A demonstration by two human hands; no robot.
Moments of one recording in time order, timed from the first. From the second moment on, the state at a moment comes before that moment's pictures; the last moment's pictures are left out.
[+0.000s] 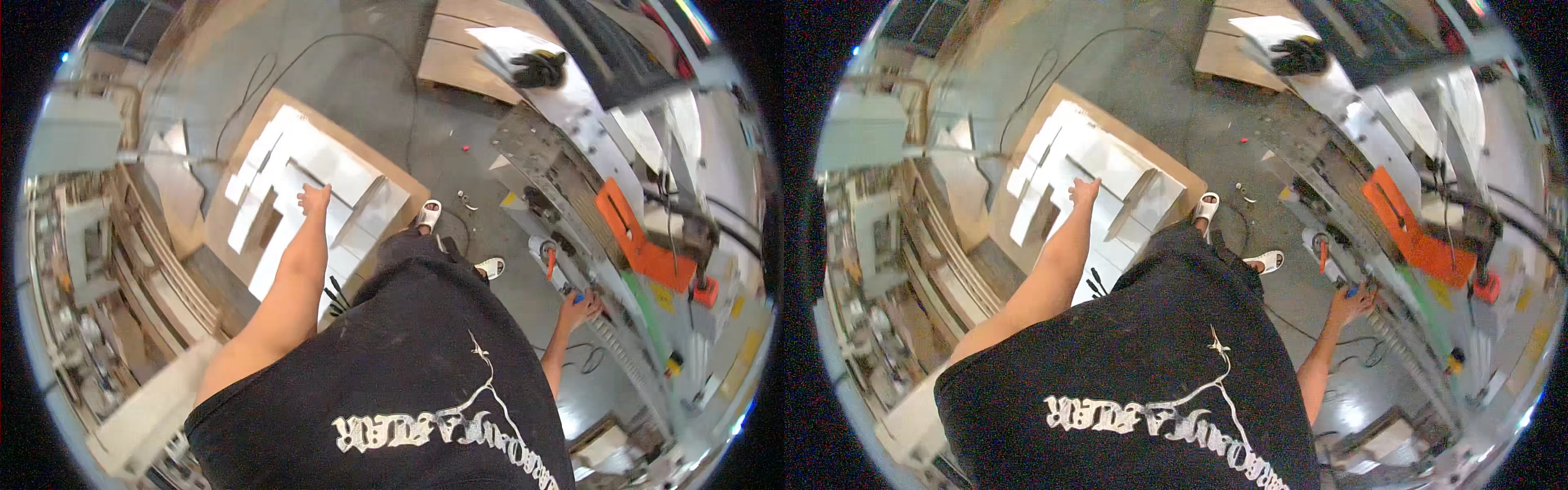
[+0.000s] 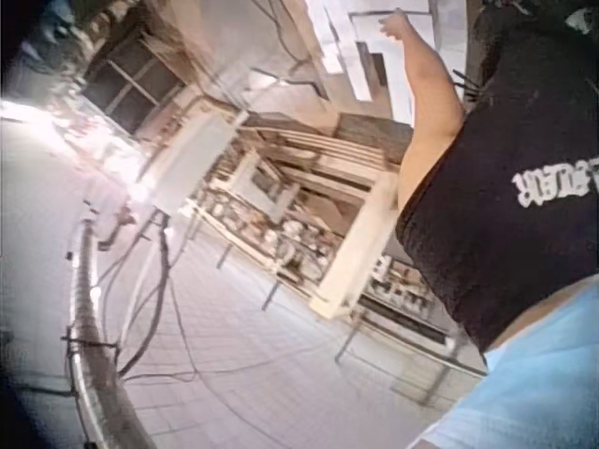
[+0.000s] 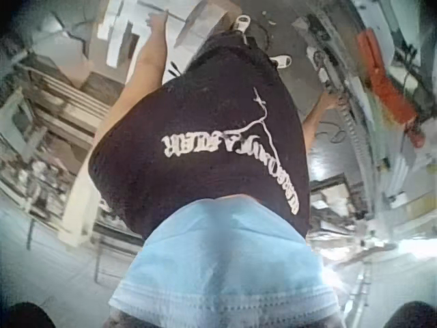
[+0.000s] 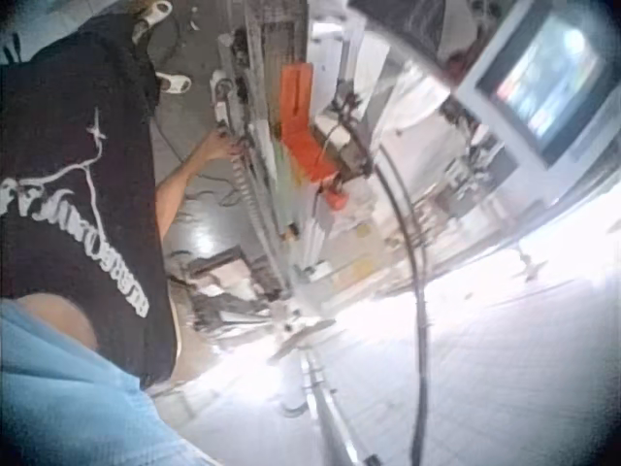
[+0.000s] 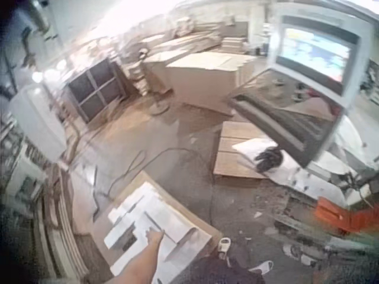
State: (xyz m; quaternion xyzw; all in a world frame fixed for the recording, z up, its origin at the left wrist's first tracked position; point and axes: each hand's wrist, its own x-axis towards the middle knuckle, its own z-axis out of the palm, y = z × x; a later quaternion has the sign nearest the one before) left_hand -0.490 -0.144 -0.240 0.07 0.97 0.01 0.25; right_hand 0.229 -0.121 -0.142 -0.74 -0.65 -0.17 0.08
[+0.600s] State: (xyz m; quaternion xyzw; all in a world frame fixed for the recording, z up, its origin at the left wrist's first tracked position) left_hand -0.487 -0.177 -0.297 -0.13 0.96 0.07 0.23; right_hand 0.257 -0.117 -0.143 -0.74 -0.67 -0.01 -0.06
